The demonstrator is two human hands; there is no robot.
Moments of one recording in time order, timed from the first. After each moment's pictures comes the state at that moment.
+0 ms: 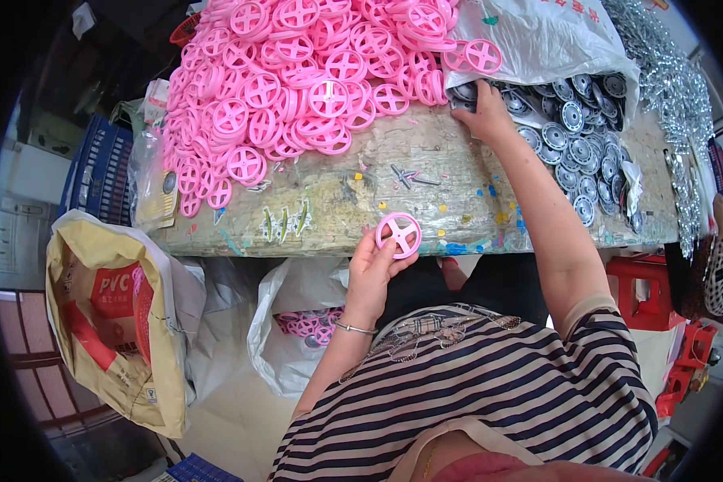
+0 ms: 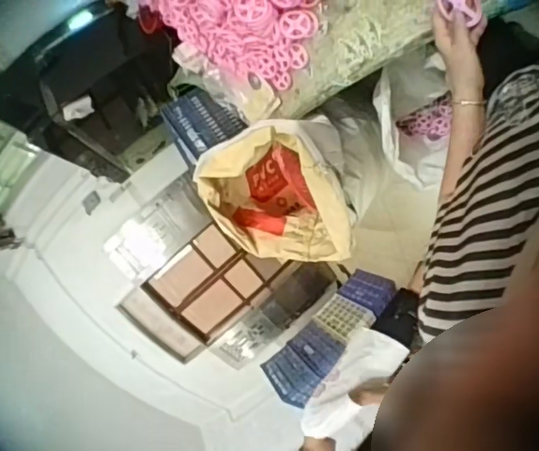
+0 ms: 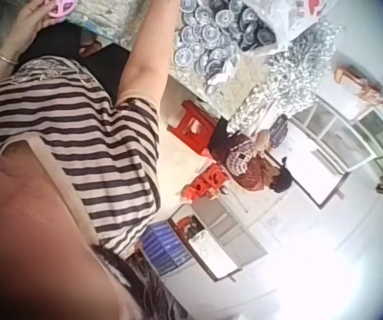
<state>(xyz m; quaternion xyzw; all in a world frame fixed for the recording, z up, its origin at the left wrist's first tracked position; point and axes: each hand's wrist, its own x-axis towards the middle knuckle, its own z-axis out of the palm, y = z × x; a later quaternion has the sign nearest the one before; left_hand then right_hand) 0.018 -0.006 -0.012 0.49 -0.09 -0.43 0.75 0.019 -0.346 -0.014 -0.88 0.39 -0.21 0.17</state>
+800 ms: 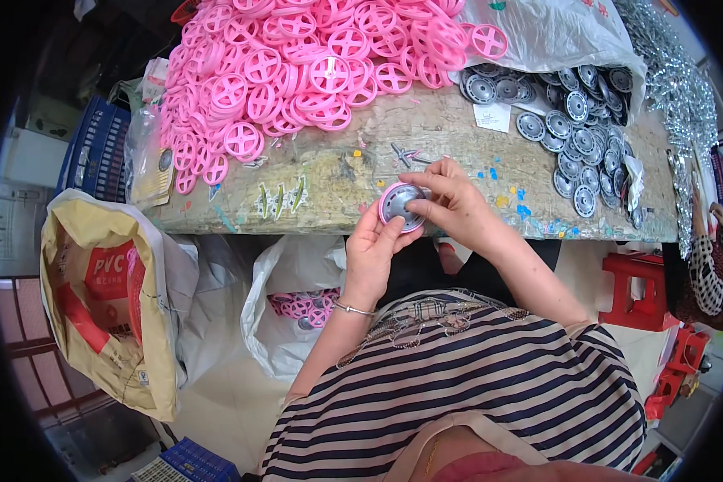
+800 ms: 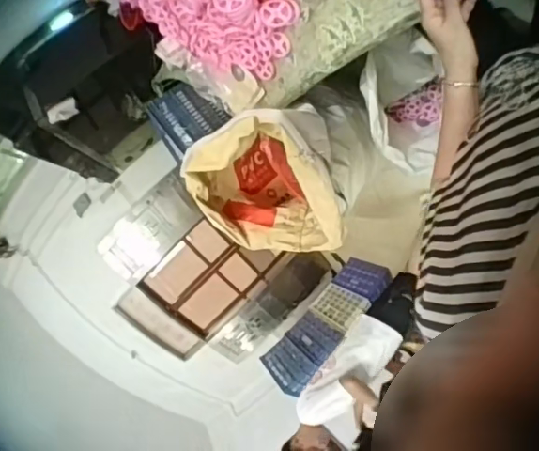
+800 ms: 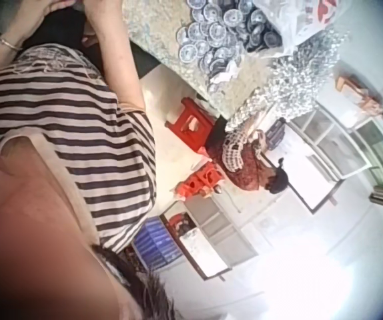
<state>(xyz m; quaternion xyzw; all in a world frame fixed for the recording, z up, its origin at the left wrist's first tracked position) 0.010 -0.015 0.005 0.46 -0.12 -0.40 0.78 -0.061 -0.173 0.031 -0.85 0.10 -0.16 0.50</state>
